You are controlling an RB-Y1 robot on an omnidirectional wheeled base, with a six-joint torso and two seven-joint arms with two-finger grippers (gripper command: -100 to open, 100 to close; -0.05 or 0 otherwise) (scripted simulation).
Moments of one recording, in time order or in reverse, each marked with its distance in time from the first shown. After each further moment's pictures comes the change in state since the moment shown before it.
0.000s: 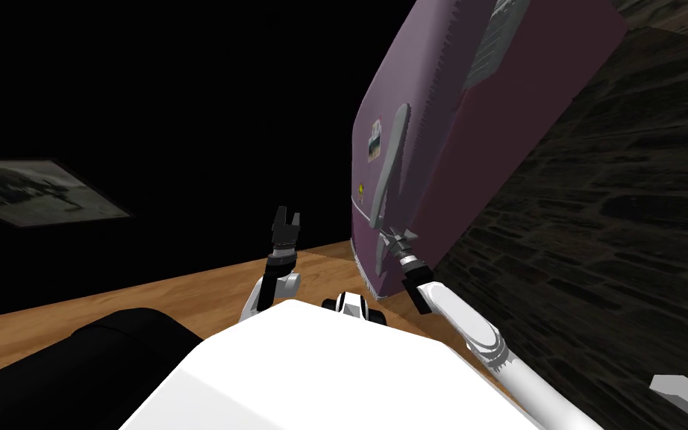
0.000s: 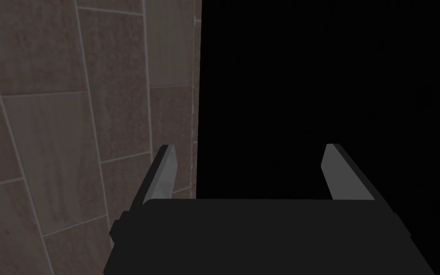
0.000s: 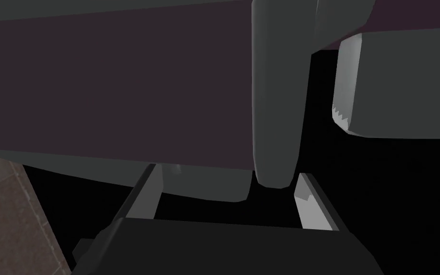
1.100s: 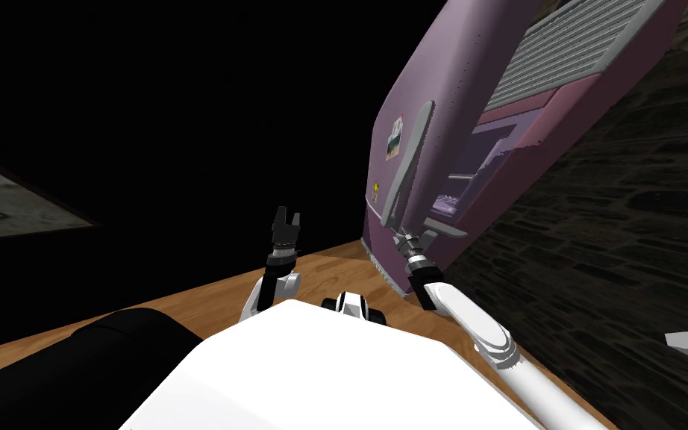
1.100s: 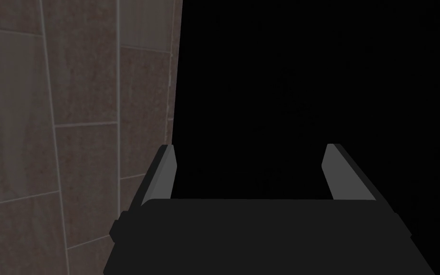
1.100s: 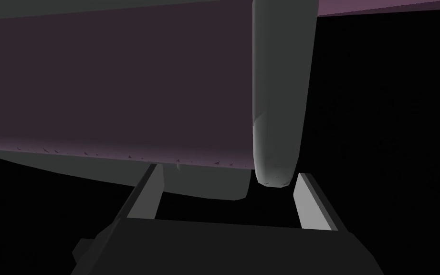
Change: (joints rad) left arm 0.000 0.000 0.000 0.000 0.000 0.000 0.000; right arm 0.032 -0.008 -0.071 0.020 -0.066 0.086 0.051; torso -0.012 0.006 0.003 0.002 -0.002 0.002
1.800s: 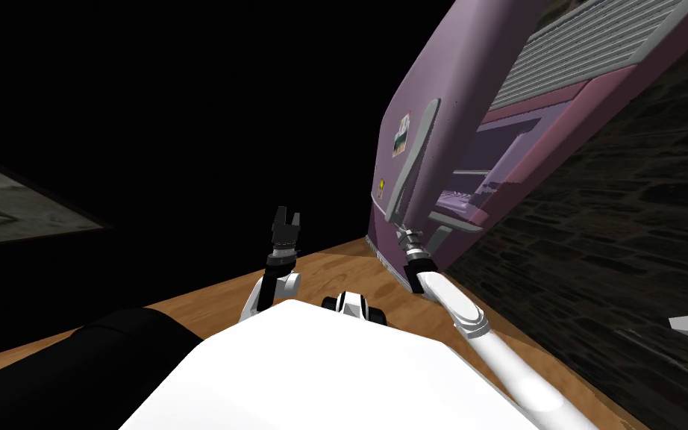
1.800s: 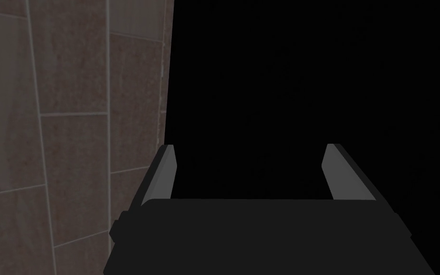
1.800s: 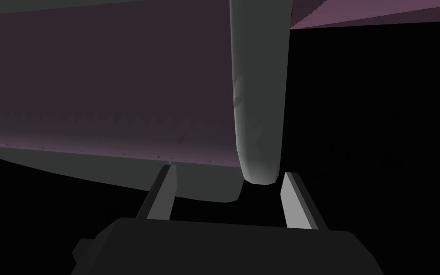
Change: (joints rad) left arm 0.000 0.000 0.000 0.000 0.000 0.000 0.000; right arm -0.099 0.100 -0.031 0.145 0.039 0.030 0.022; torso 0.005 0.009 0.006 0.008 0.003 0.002
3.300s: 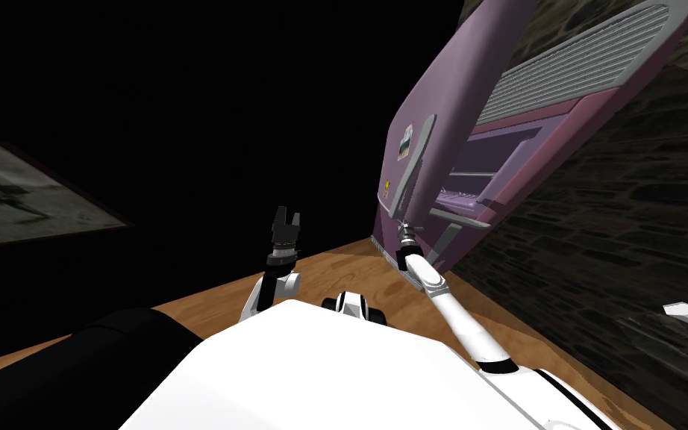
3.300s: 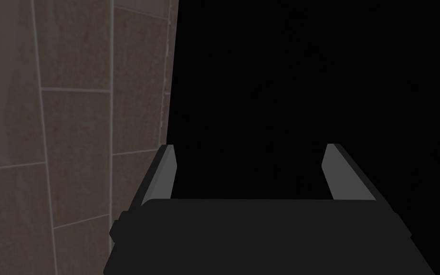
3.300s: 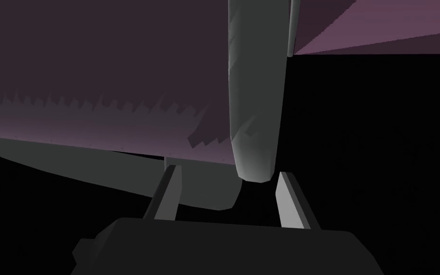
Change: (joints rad) left arm 0.000 0.000 0.000 0.000 0.000 0.000 0.000; right arm -0.232 0.180 -0.061 0.374 0.136 0.031 -0.026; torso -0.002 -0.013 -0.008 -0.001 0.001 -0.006
